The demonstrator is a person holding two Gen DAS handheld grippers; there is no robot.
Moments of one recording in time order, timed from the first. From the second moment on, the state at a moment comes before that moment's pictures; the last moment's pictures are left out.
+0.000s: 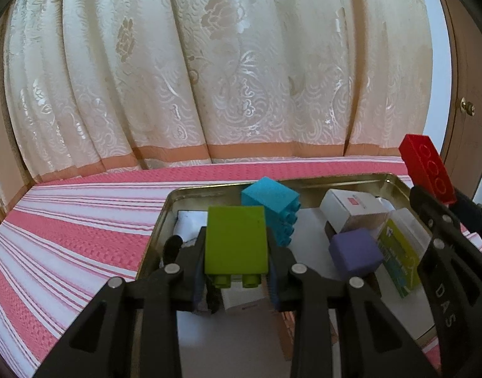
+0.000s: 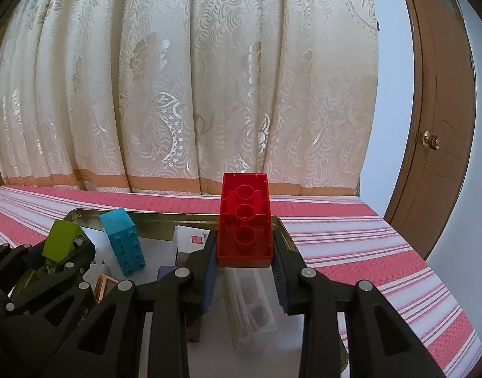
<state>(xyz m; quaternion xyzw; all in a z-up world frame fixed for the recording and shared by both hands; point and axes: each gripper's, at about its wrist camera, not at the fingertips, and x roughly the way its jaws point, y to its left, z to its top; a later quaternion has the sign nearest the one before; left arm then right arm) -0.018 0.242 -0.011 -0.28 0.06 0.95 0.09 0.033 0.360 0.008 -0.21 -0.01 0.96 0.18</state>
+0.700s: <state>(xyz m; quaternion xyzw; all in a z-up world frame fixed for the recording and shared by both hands) -0.029 0.245 -0.020 -0.32 0.06 0.94 0.08 0.015 0.363 -0.004 -0.26 -0.01 0.95 0.17</state>
